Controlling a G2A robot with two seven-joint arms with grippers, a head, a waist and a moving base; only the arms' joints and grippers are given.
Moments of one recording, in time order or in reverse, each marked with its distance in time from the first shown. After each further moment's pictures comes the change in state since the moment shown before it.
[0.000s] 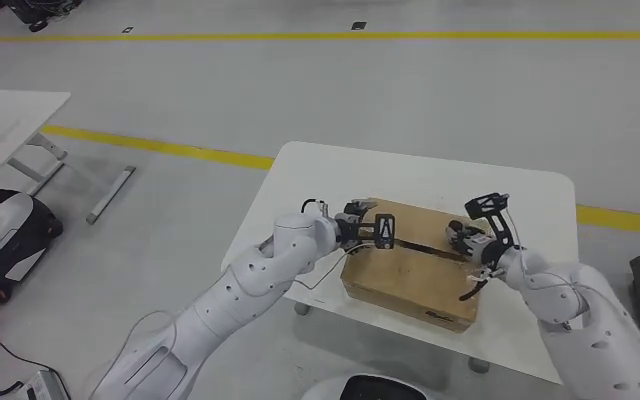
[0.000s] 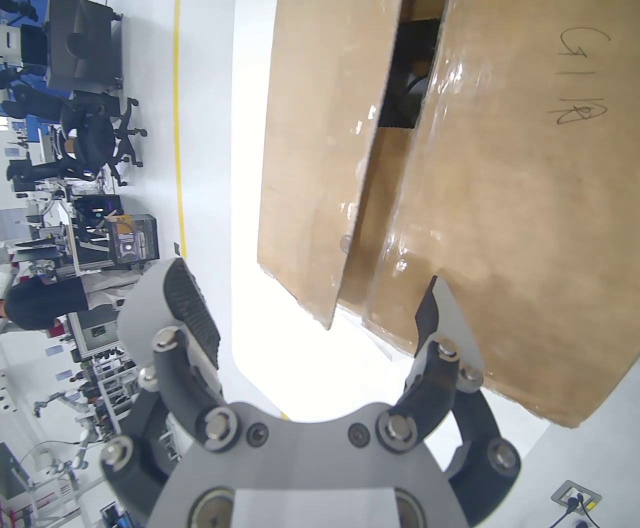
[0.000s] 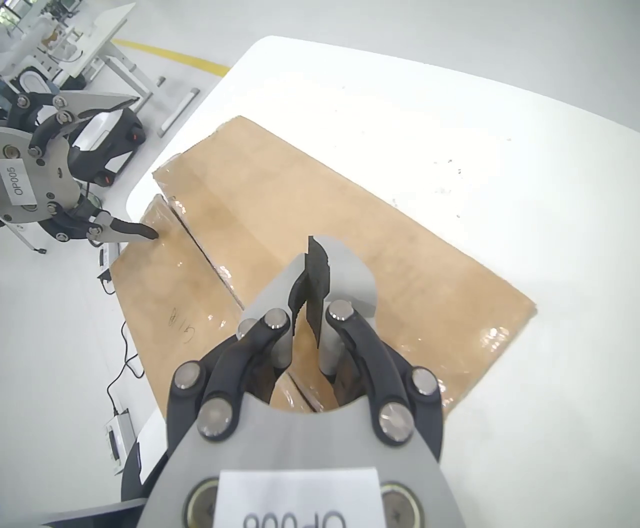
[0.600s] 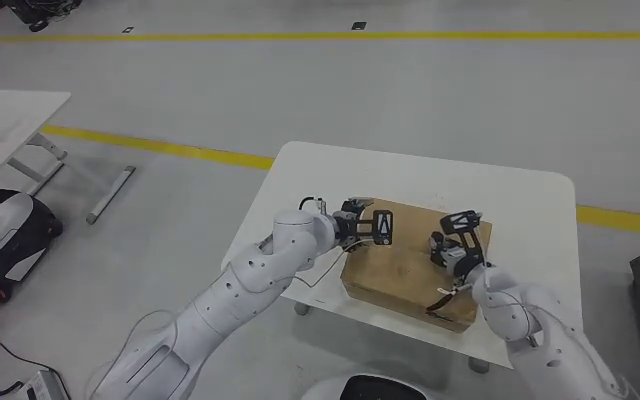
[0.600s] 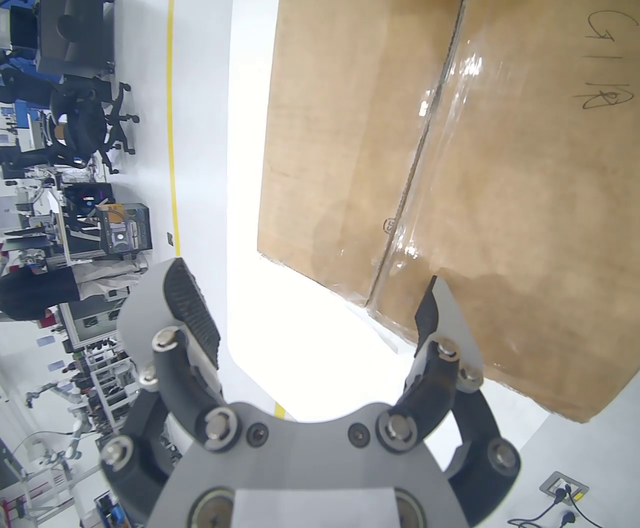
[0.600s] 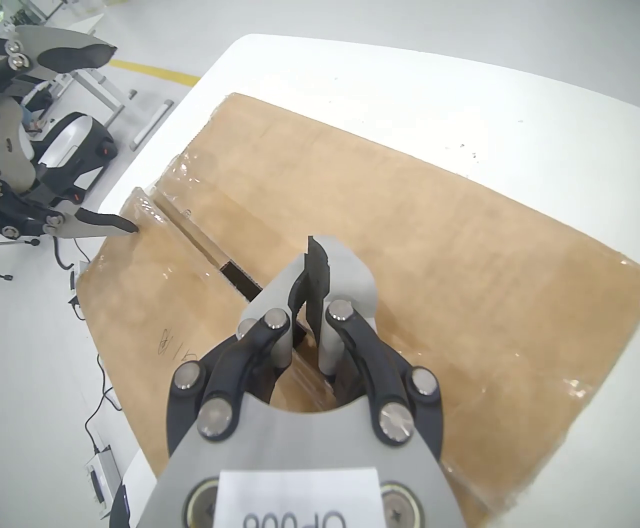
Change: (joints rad) left arm -0.002 -0.008 -0.021 0.002 -0.020 -0.018 -0.043; right arm -0.071 -0.036 -0.102 -0.026 -0.120 0.173 -0.148
